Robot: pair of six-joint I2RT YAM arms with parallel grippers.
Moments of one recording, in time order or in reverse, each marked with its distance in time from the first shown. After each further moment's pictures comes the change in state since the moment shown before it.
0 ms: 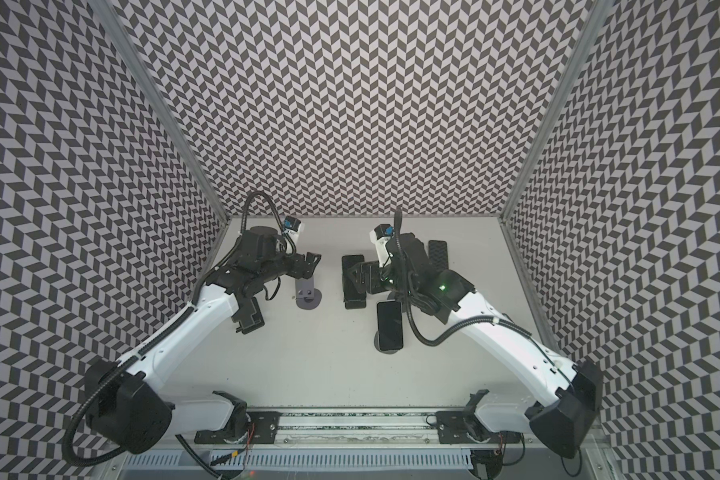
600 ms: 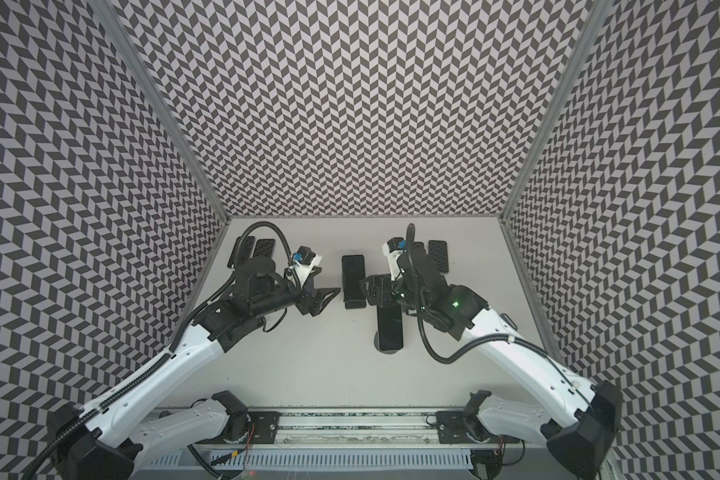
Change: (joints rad) left arm -0.188 -0.264 -0.216 0.106 0.201 0.065; right arm 0.000 -0.126 -0.149 0.003 0.043 0.027
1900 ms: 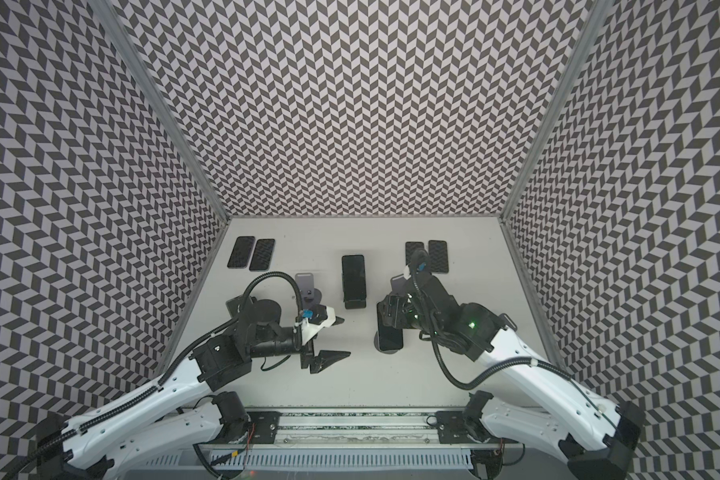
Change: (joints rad) left arm -0.305 -0.191 -0.222 0.052 0.137 0.068; right arm 0.086 -0.139 -0.079 -0.266 0.158 0.256
